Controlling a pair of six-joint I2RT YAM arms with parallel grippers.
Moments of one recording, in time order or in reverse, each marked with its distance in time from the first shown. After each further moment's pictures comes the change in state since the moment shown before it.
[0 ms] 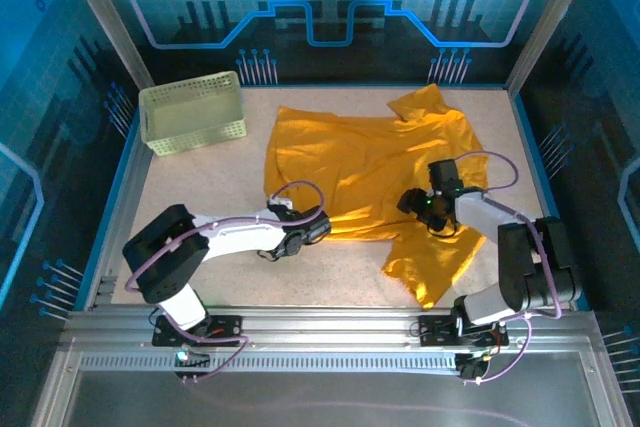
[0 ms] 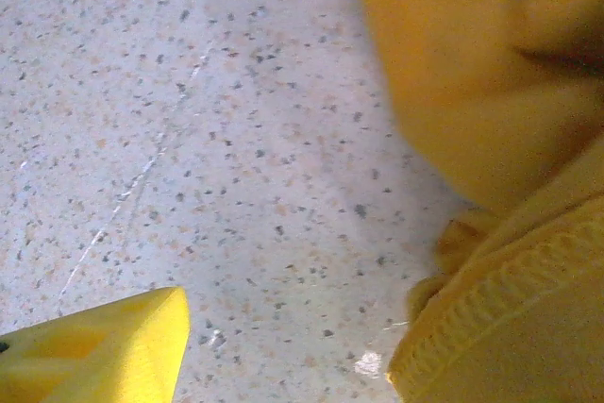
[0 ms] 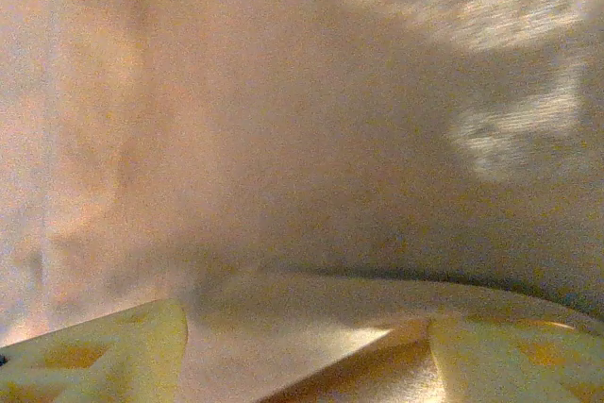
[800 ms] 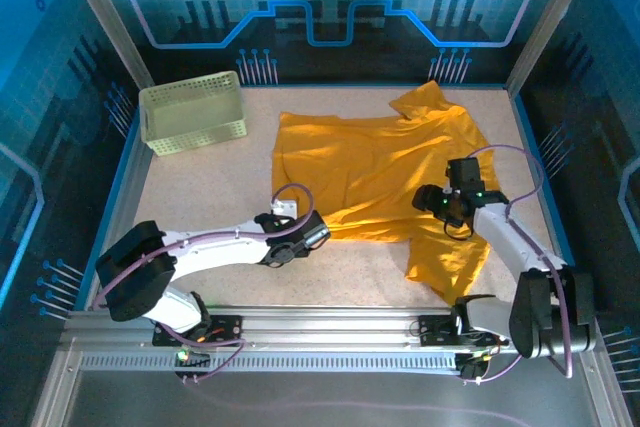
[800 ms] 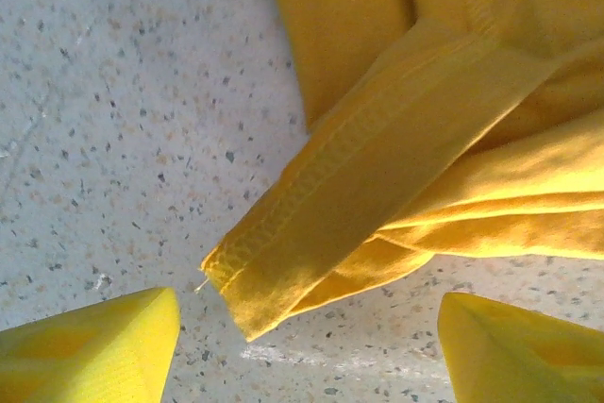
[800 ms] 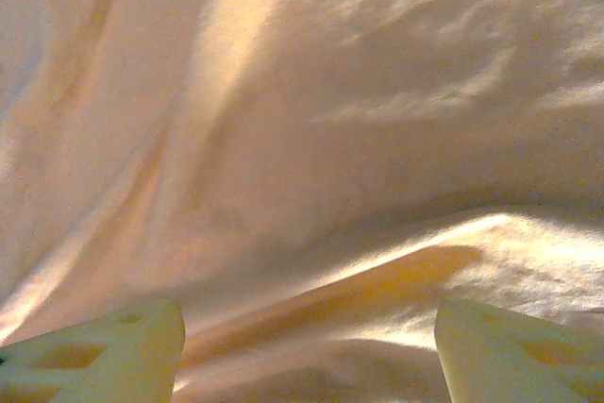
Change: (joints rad) left arm -0.080 -0.151 -0.072 0.128 0.117 -0.056; right arm -0.023 -0.262 0.008 -0.174 0.048 -0.140
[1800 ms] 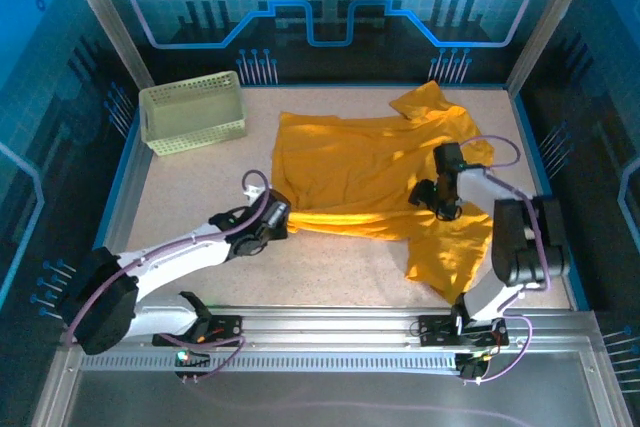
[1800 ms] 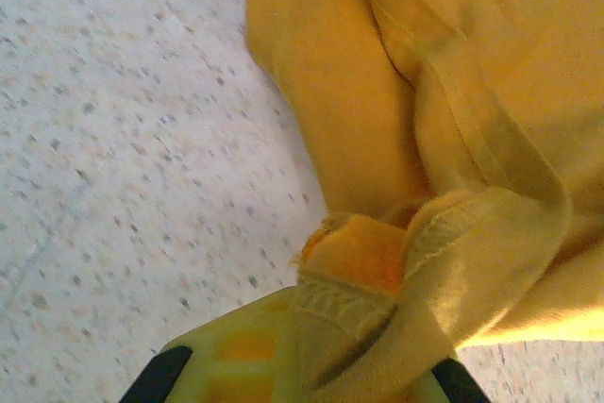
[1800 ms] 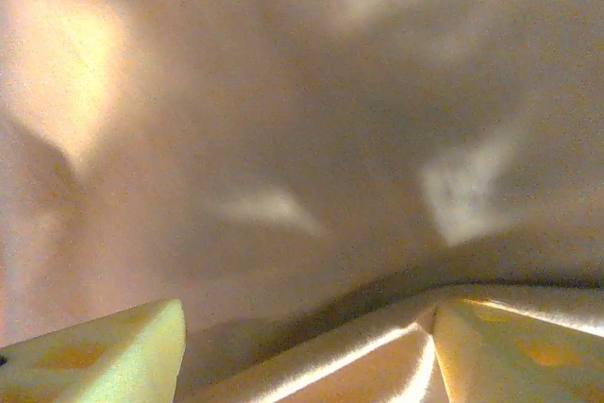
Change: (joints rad) left arm 0.297 -0.240 -0.174 0.314 0.170 0.243; right arm -0.016 0.460 0.253 -0.042 0.036 0.019
